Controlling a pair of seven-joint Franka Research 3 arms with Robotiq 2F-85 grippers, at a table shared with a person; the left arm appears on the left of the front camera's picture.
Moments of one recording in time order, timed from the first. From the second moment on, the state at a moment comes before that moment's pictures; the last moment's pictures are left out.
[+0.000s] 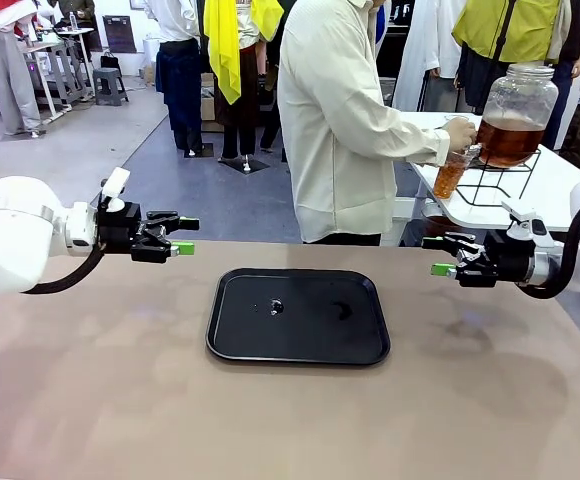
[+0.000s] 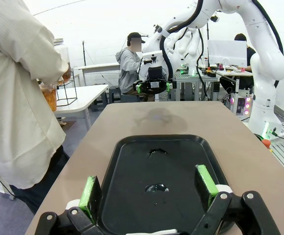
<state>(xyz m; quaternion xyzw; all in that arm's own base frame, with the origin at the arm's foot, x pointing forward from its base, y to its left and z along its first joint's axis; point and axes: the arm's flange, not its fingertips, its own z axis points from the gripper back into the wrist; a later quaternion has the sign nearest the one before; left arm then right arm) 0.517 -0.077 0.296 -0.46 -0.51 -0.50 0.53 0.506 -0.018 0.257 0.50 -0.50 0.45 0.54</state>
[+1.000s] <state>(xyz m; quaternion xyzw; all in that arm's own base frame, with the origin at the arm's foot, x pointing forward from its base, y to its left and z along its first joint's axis) 0.517 -0.077 0.296 -0.46 -0.51 -0.50 0.53 0.506 -0.018 0.257 0.50 -0.50 0.45 0.54</state>
